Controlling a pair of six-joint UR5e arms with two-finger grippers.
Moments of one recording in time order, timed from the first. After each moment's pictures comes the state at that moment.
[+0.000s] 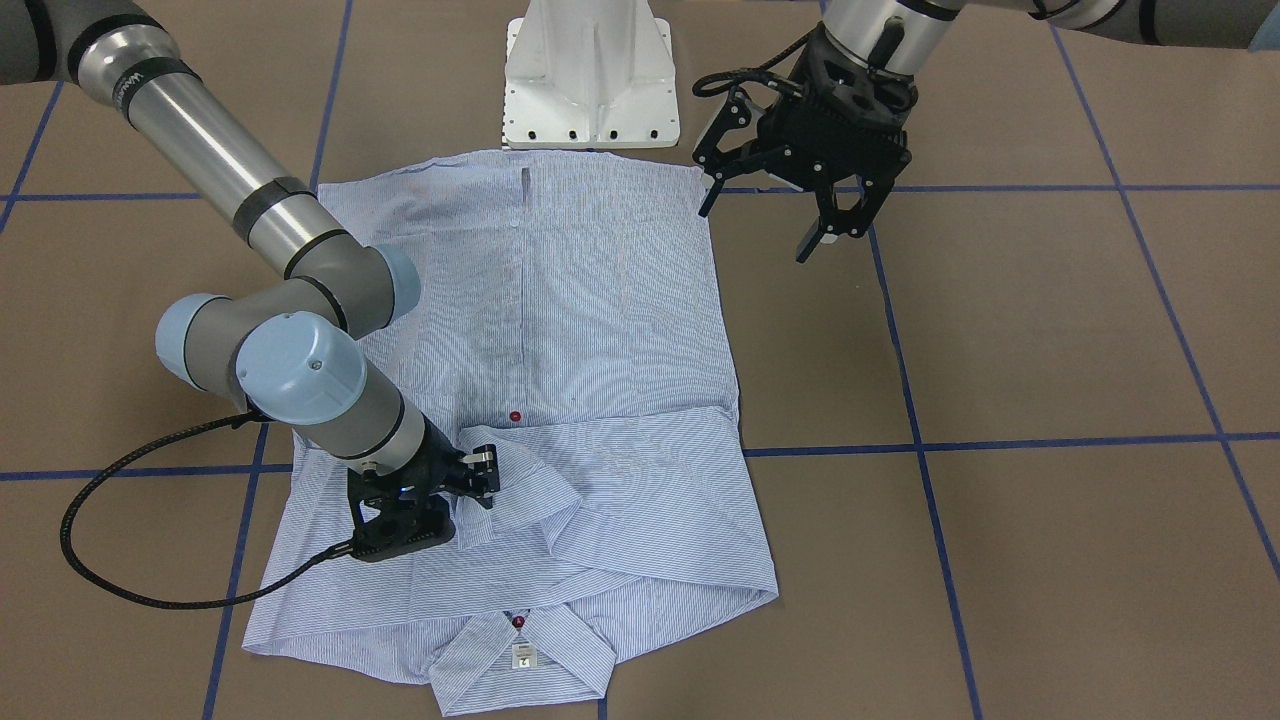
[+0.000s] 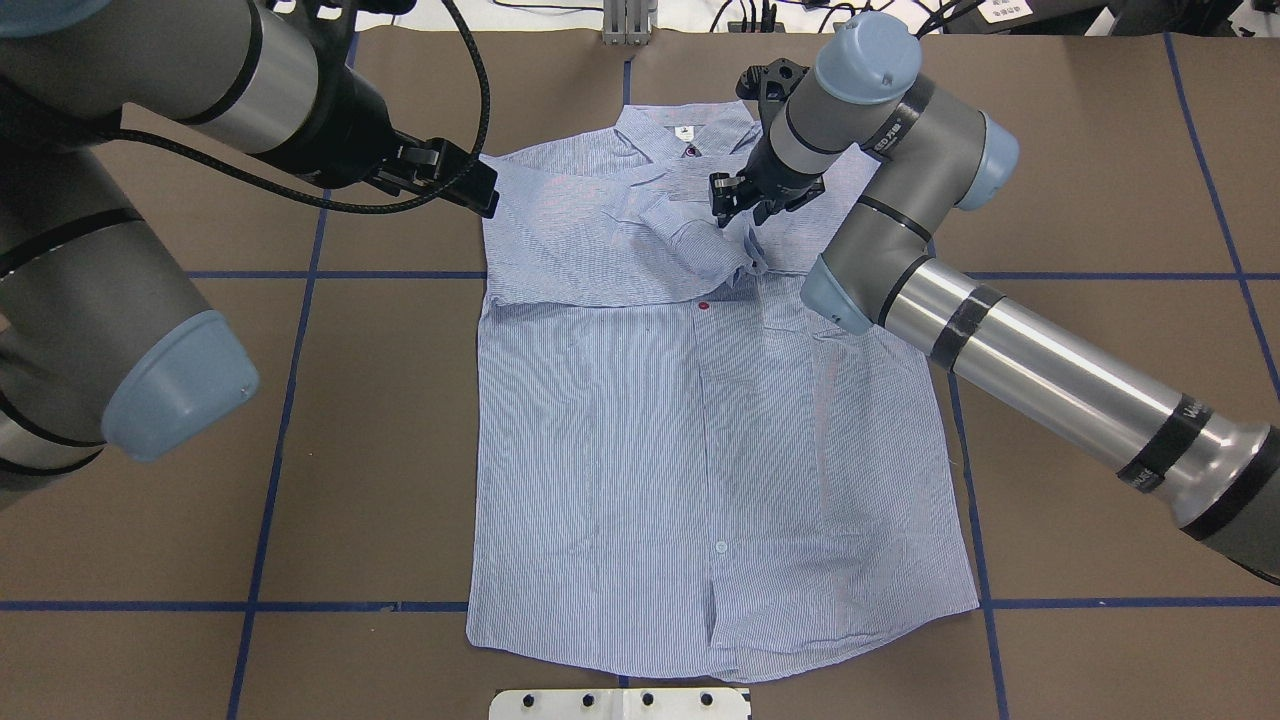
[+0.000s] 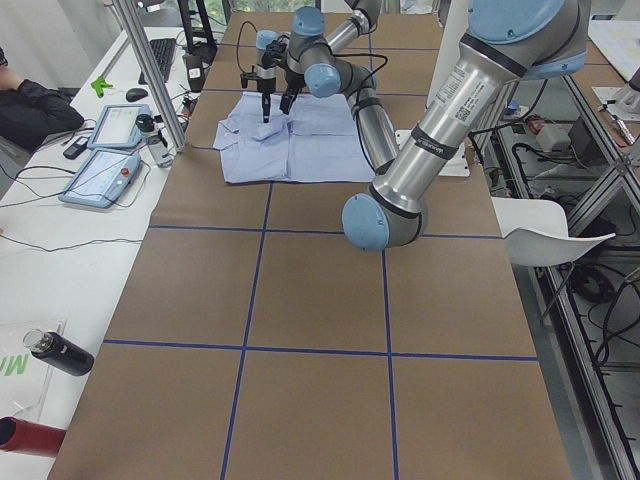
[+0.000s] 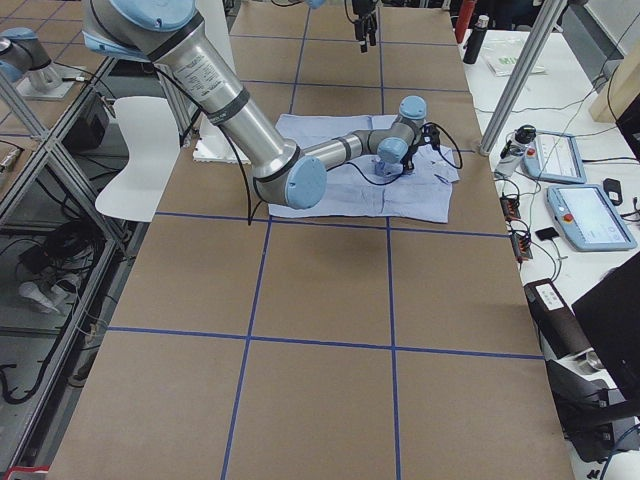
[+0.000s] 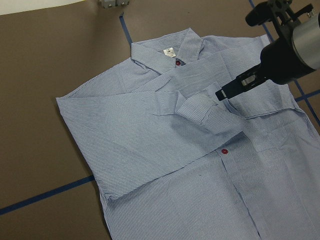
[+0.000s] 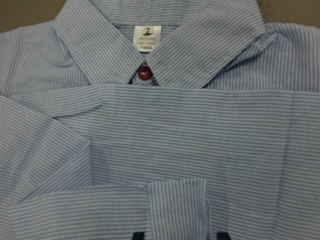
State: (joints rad) left arm -0.84 -2.20 -2.00 -1.60 -2.08 -0.81; right arm 0.81 -0.75 1.05 -0.98 2.11 0.93
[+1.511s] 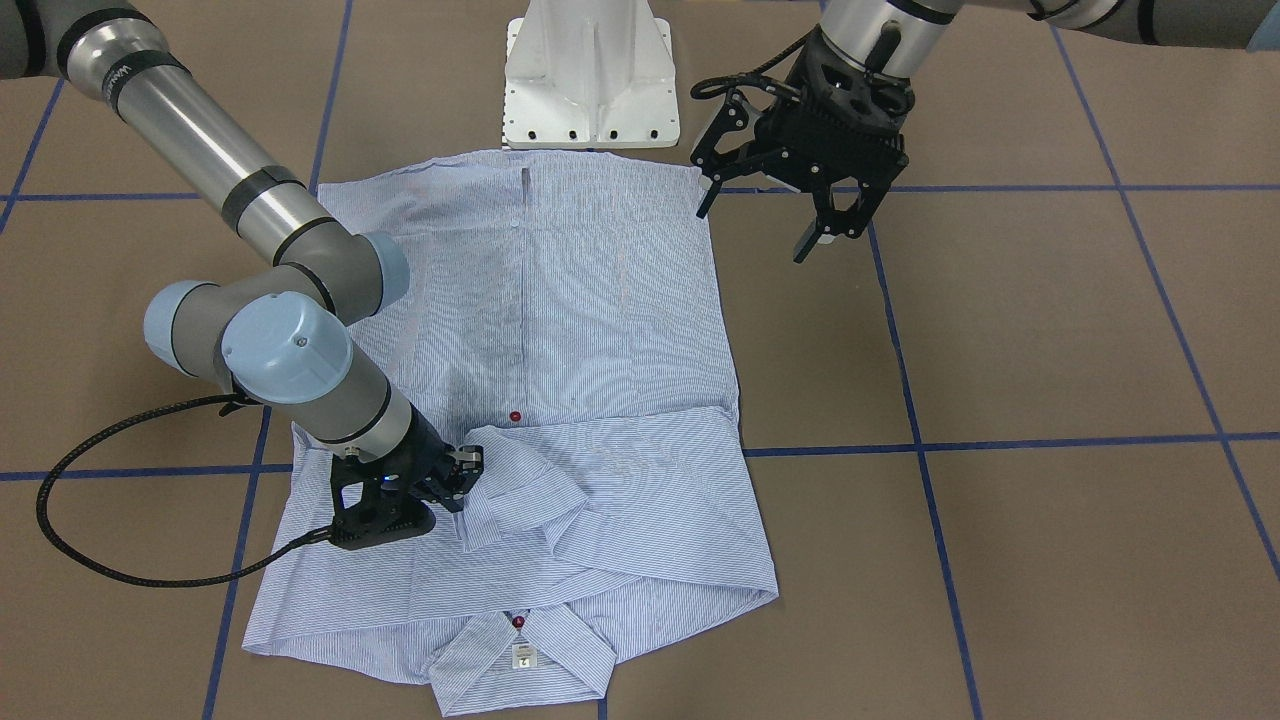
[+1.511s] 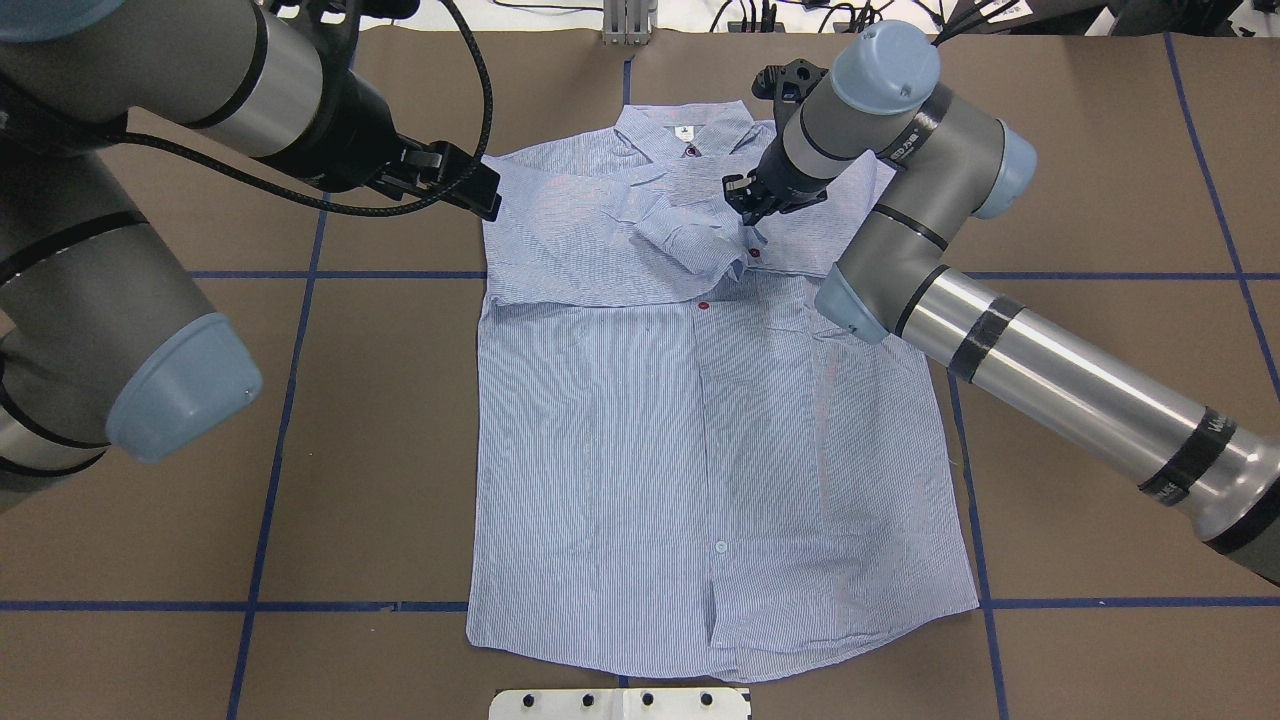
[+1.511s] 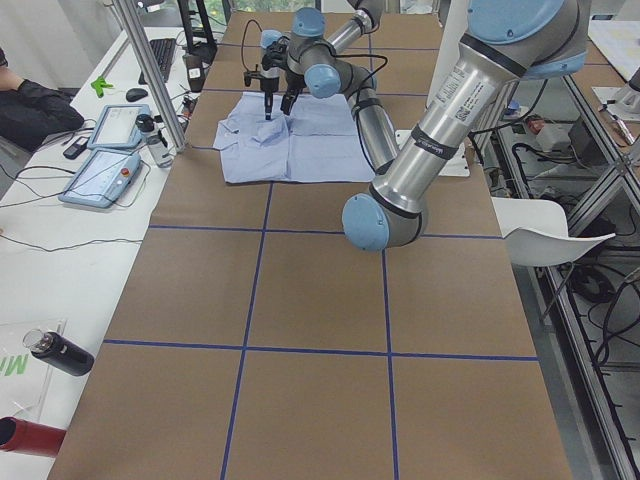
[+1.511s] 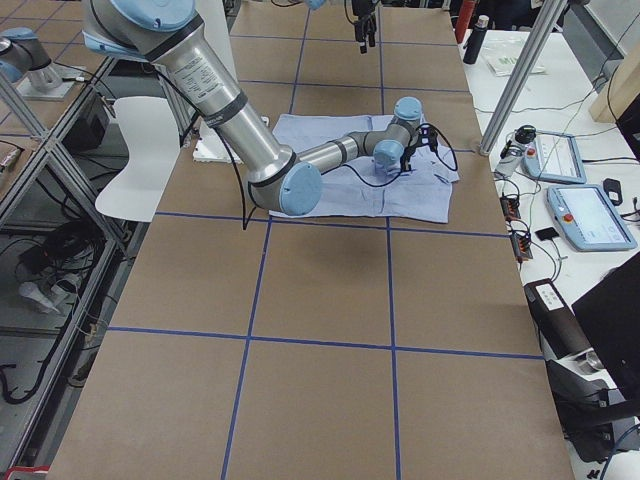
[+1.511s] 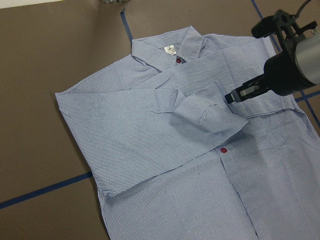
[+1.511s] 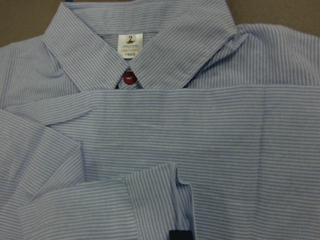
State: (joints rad) left arm -0.83 -2.20 -1.99 -1.60 -2.08 -0.82; right arm 0.82 -0.80 1.13 -0.99 2.09 0.98
